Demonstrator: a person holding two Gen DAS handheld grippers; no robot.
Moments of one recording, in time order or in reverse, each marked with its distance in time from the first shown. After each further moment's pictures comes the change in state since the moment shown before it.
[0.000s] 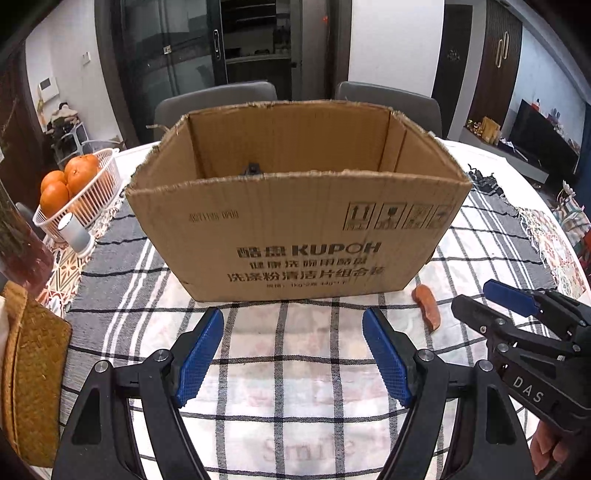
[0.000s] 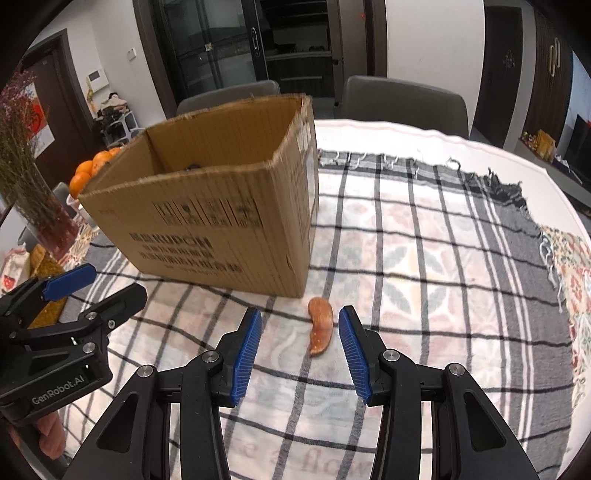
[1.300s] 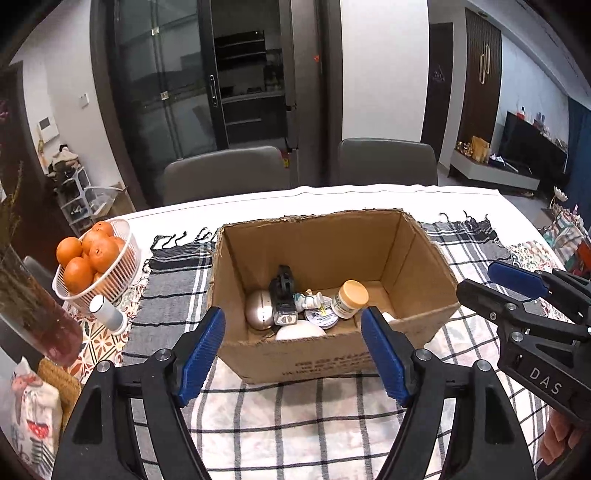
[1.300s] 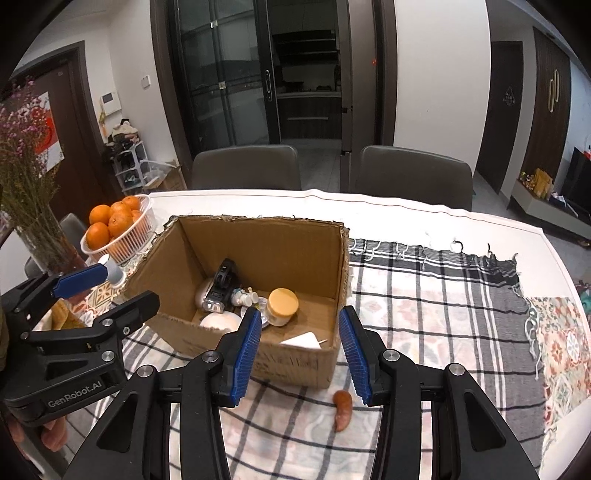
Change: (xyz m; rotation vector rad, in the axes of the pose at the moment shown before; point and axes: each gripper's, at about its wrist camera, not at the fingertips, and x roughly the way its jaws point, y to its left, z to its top) left arm -0.060 0.036 0.079 0.062 -0.147 0.000; right arm -0.060 0.050 0.084 -0.042 -0.161 -0.018
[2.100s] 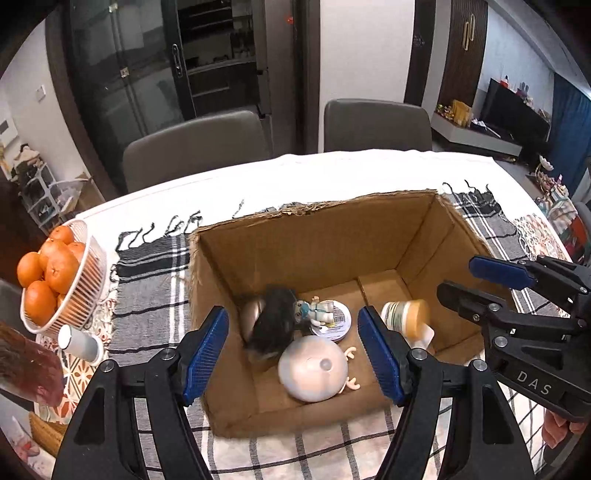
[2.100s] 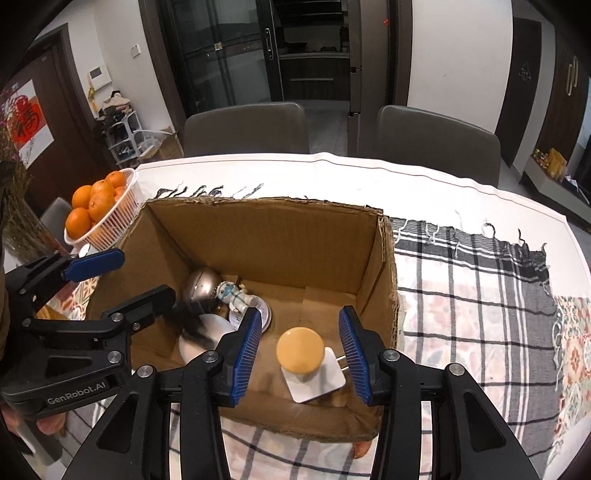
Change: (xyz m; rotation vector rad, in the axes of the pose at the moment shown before) left arm 0.081 0.024 0.033 0.080 0.144 -0.100; right arm 0.083 0.011 0.026 0.008 0.169 0.016
